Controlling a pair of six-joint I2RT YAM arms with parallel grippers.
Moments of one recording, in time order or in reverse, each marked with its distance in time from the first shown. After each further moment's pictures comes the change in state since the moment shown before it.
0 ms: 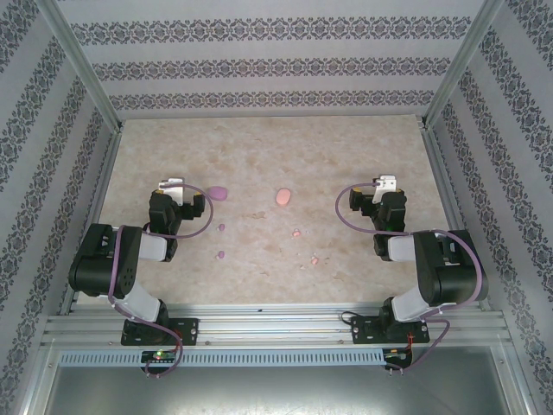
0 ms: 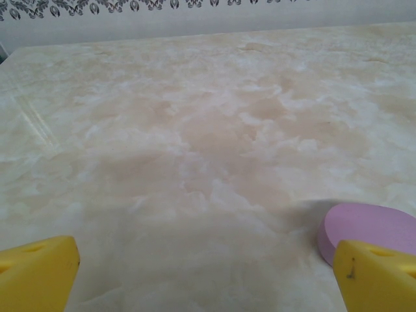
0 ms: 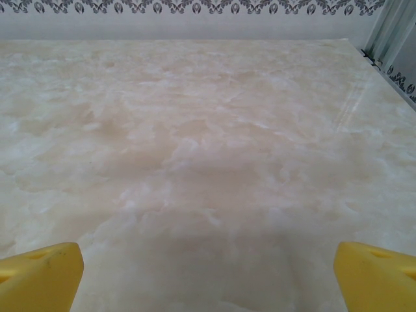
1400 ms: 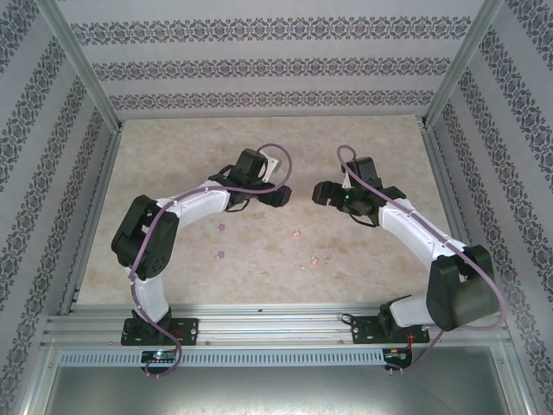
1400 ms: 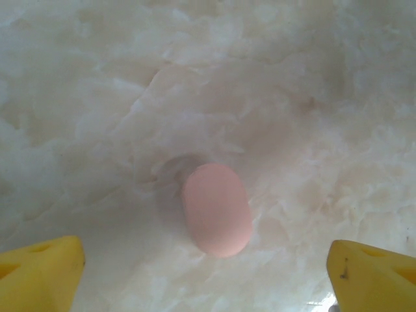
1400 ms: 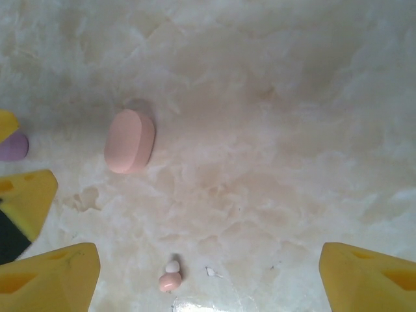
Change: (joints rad) left arm -0.519 0.277 0.903 -1.072 0.183 -0.155; right arm 0.283 -0.134 0.559 -1.247 -0.238 0.531
